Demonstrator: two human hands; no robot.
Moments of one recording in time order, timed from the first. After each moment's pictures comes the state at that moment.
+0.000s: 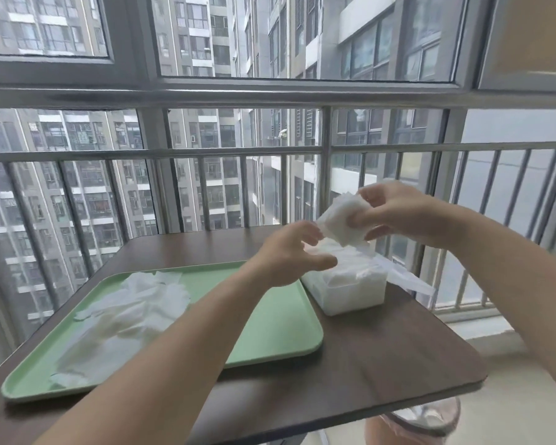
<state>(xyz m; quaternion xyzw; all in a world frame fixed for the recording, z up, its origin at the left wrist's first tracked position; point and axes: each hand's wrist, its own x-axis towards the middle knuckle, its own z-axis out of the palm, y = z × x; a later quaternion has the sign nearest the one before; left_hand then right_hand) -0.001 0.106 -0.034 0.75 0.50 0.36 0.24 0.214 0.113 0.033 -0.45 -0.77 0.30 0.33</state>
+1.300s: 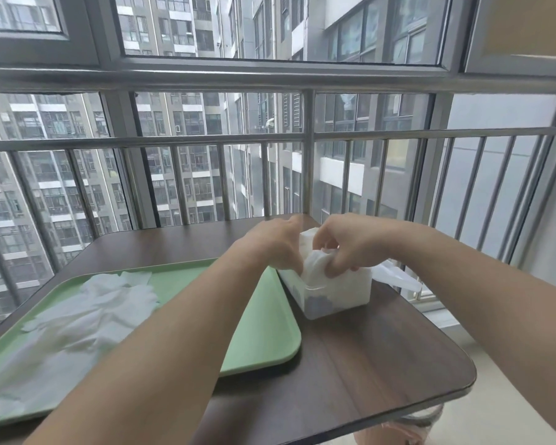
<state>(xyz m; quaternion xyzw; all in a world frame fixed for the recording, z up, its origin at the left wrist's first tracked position) 0.022 0.178 -0.036 0.80 0.59 0.08 0.00 0.191 0.135 0.000 -0.50 -0.86 0.13 0.04</state>
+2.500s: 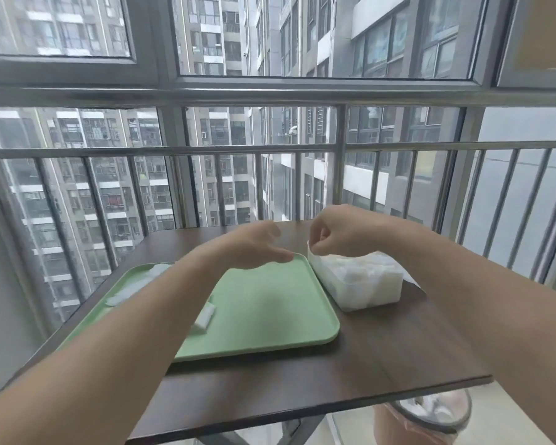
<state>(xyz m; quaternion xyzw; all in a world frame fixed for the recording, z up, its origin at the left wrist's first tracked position) -0.074 0.098 -0.012 0.75 0.62 0.18 0.13 0.124 0.100 0.023 -0.48 -0.87 0.06 0.09</state>
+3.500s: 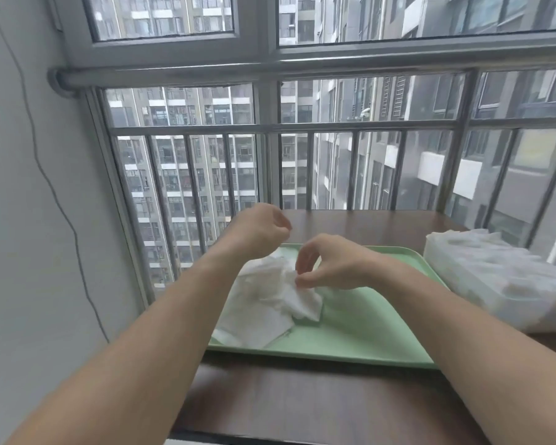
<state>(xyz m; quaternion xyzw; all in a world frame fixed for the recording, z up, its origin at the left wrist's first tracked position) -0.225 0.084 -0.040 0.63 0.70 0.32 0.09 -0.050 0.122 -0.058 -0.34 -0.91 0.19 0.12</state>
